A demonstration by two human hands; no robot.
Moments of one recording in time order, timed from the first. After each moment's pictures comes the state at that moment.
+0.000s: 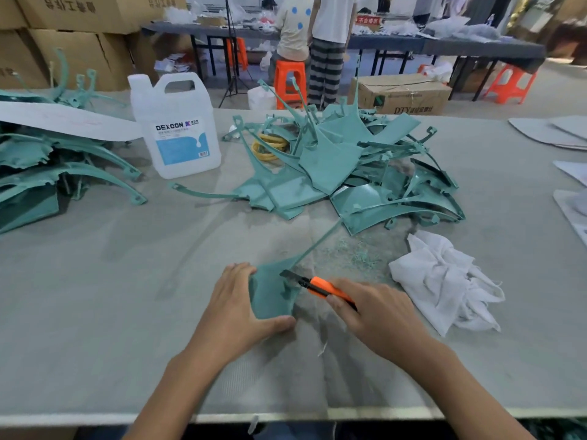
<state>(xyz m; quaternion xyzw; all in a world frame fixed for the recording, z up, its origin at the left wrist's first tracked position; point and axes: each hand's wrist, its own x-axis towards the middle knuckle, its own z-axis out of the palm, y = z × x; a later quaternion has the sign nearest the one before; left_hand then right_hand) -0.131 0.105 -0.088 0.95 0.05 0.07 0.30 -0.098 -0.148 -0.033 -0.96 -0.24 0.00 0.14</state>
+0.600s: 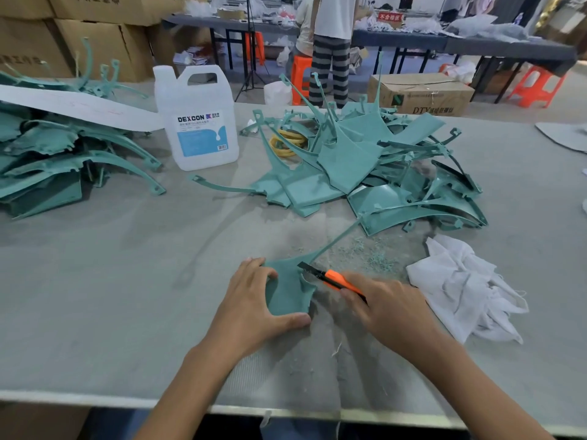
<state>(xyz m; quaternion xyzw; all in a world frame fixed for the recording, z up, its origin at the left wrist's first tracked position) -0.132 0.107 -0.092 0.95 0.04 0.05 0.32 -0.084 -0.141 -0.036 -0.97 -0.24 0.00 0.08</state>
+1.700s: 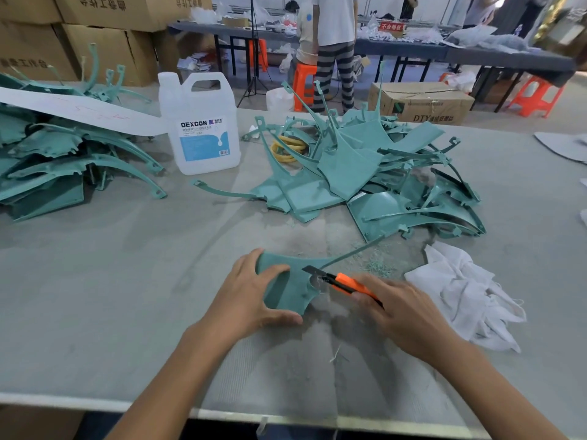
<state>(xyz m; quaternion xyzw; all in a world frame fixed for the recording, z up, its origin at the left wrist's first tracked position) -0.111 0.118 -0.071 0.97 0.00 -0.03 0.24 -0.069 -0.168 -0.041 -0.94 -0.29 -0.02 0.16</state>
